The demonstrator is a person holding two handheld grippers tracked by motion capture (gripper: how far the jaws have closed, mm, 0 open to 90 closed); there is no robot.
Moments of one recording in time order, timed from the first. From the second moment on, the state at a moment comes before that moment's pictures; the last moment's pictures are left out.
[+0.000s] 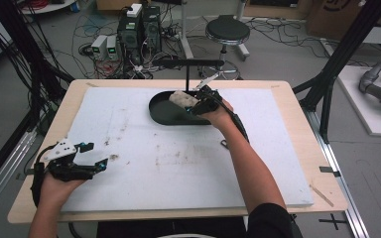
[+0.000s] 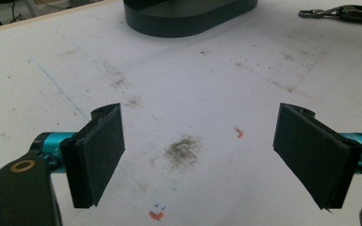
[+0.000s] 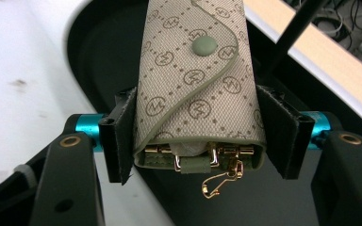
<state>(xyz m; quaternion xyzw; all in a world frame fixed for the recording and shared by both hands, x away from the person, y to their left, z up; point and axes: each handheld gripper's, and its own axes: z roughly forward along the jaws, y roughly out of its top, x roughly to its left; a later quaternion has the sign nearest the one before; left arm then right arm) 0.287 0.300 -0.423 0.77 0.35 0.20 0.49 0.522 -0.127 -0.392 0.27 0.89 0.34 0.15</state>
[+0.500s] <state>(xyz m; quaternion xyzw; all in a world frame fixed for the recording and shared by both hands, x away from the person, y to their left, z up) 0.287 0.298 -0.426 0.78 0.35 0.20 0.49 0.537 -0.131 -0.415 0.31 0.89 0.30 0.14</state>
